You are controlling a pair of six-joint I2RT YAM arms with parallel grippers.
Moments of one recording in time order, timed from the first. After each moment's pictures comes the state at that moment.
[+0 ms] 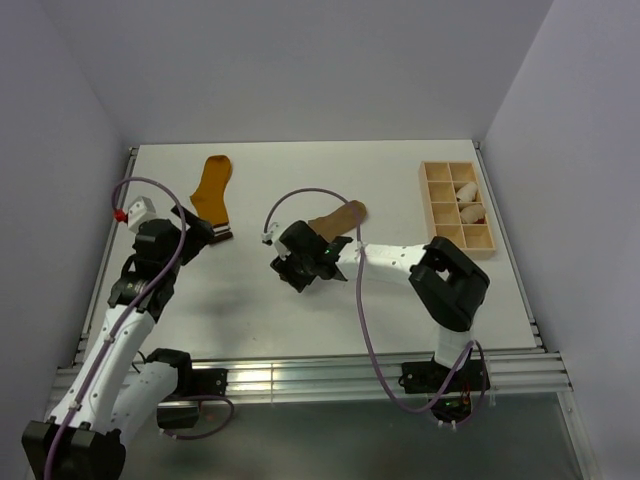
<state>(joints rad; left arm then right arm) -0.18 0.82 0.69 -0.36 -0.26 -0.78 0.94 1.81 1.15 -0.27 0.00 0.00</state>
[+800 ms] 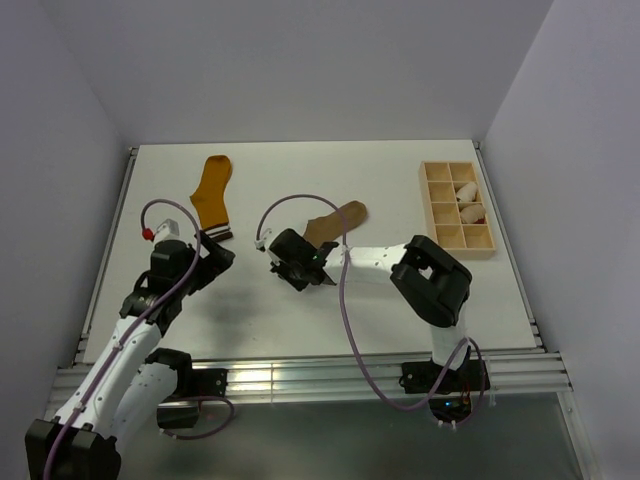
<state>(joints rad) -0.23 0.74 0.50 -0.36 -0.05 -0.81 0.98 1.91 1.19 -0.25 0.11 -0.01</state>
